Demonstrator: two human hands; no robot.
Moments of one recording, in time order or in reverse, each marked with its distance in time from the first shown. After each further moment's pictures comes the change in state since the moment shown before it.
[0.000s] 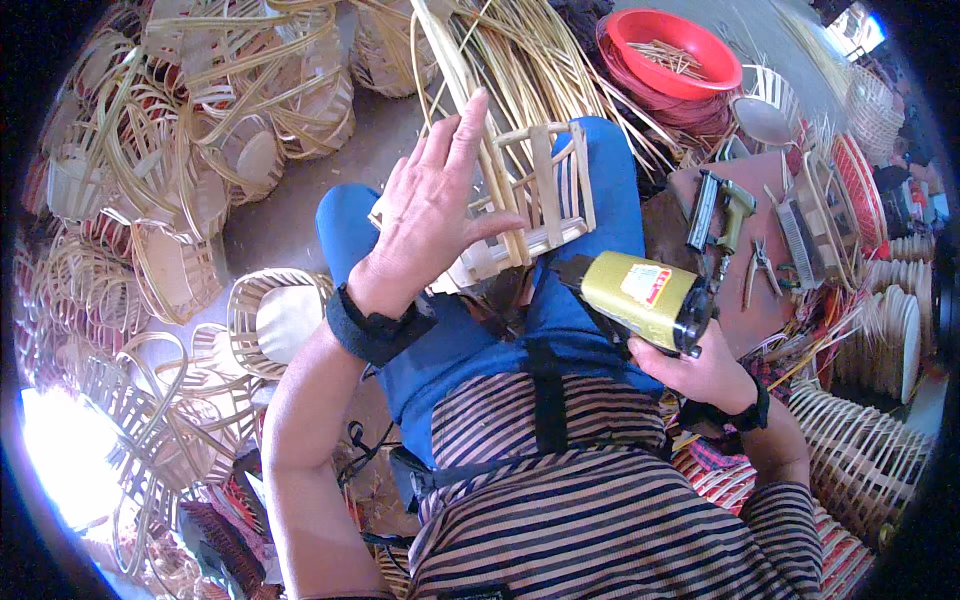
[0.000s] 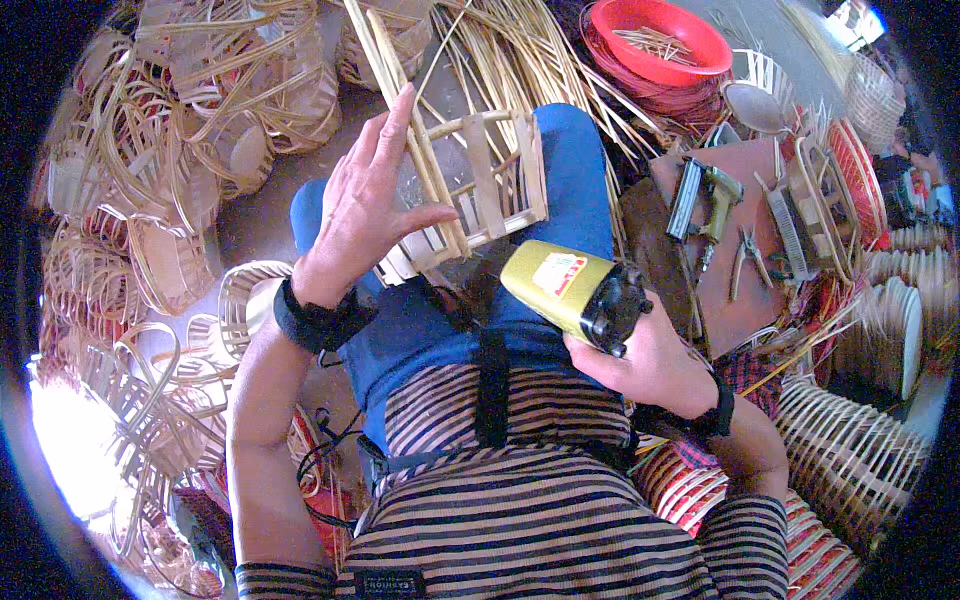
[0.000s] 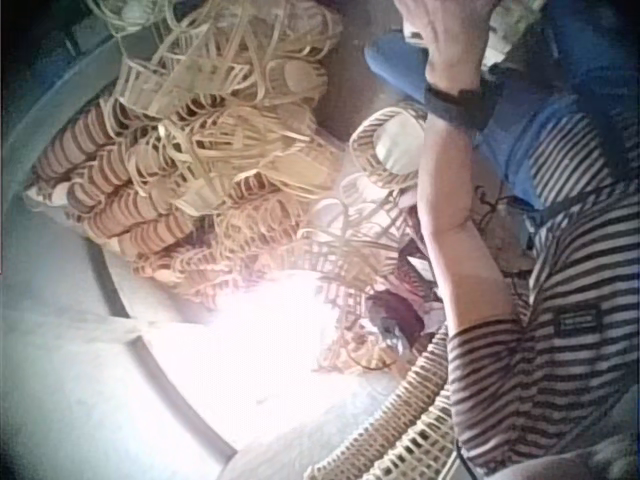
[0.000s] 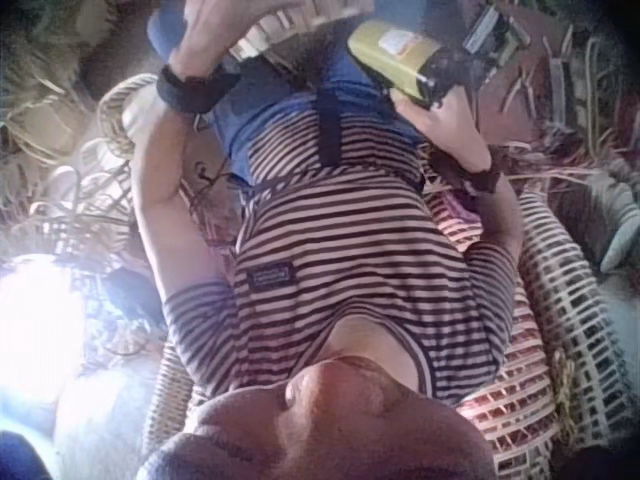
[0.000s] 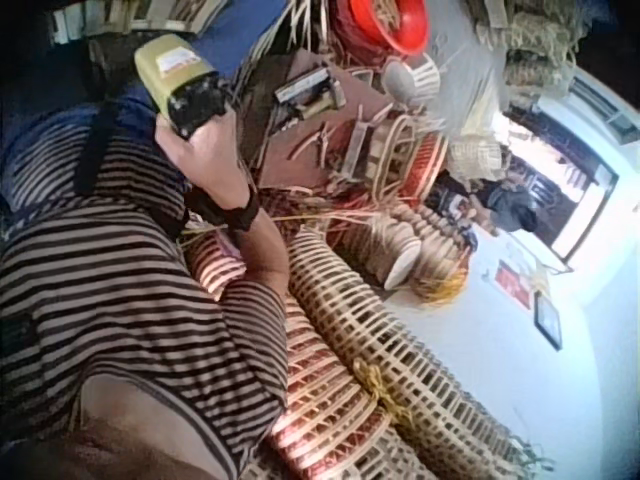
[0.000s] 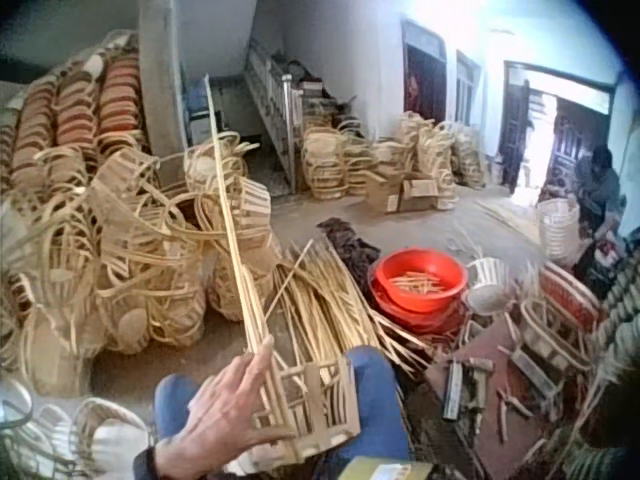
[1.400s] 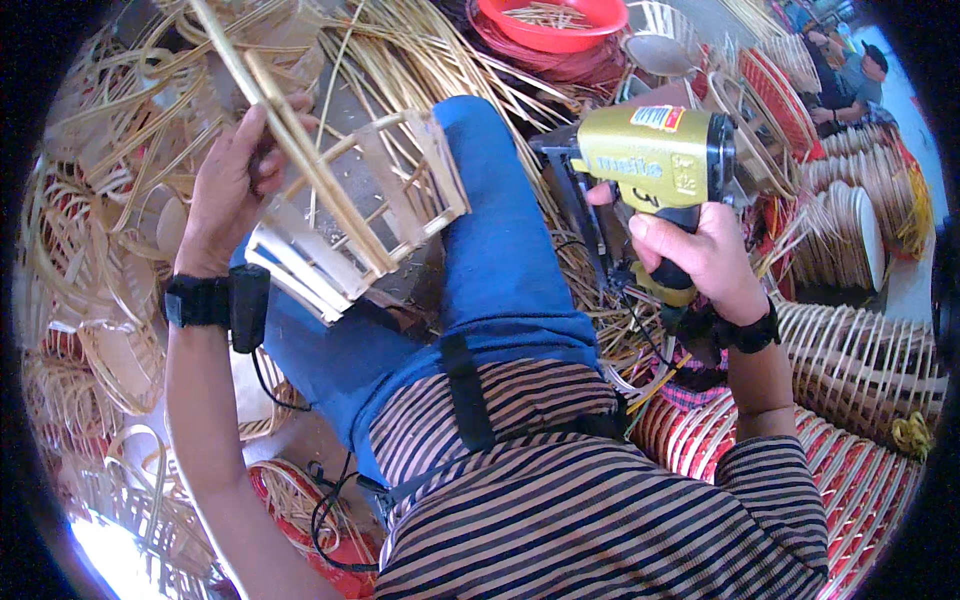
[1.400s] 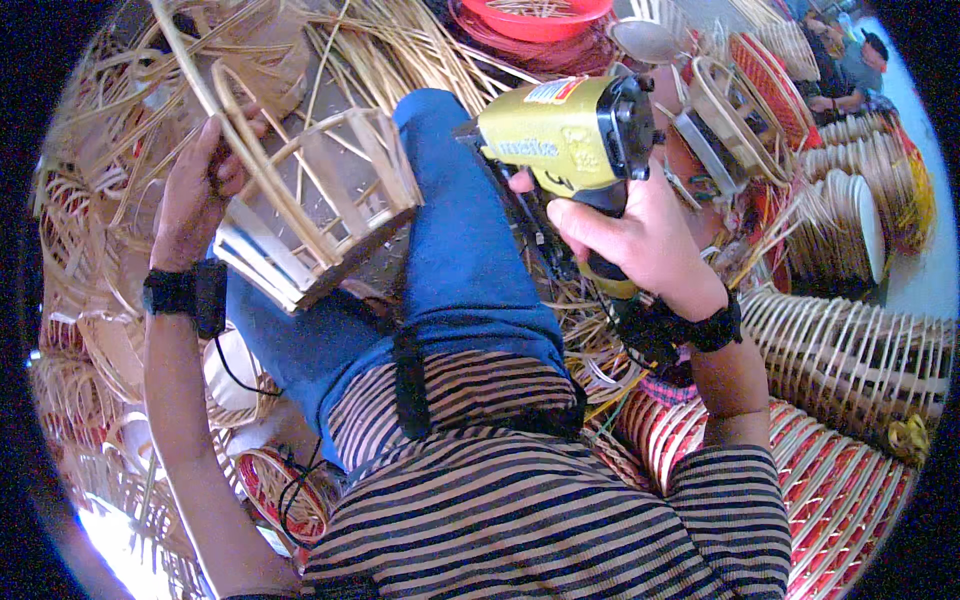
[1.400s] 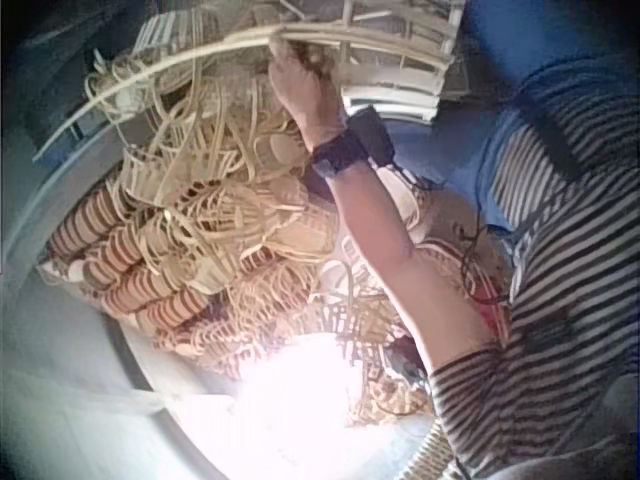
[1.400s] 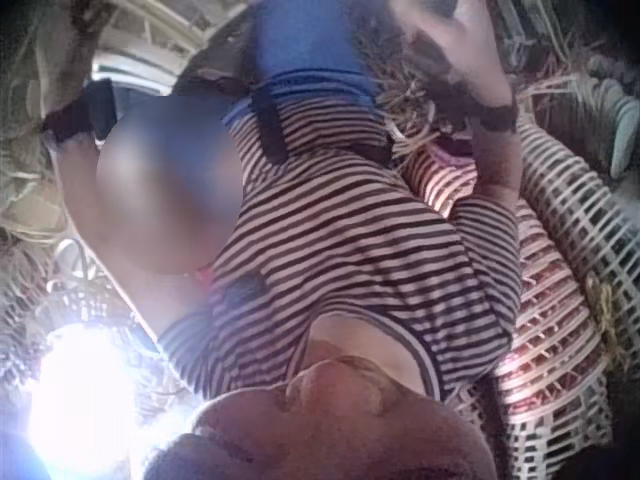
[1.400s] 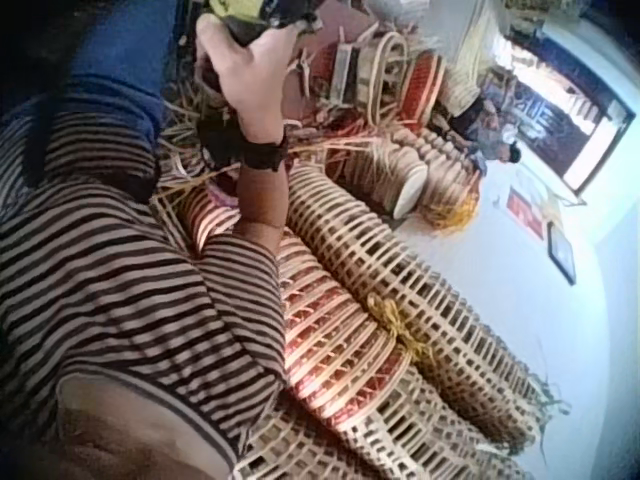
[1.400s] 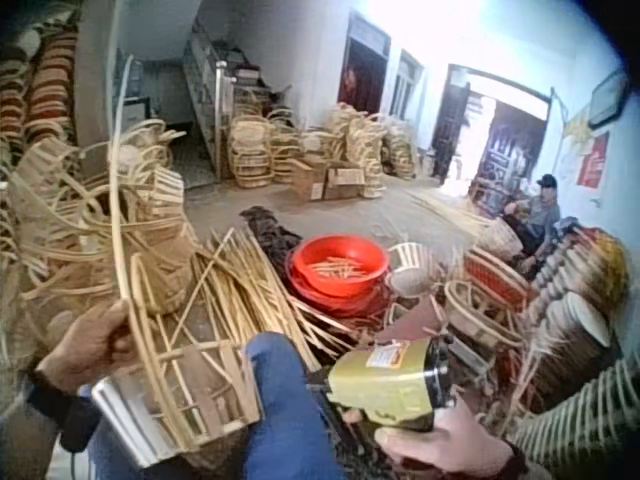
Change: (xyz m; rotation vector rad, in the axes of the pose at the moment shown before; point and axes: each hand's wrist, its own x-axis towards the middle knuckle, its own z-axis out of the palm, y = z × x) left_hand 0.044 -0.055 -0.036 -1.149 -0.217 -0.548; right_hand -0.002 -0.018 -0.051 0.204 0.290 -0.068
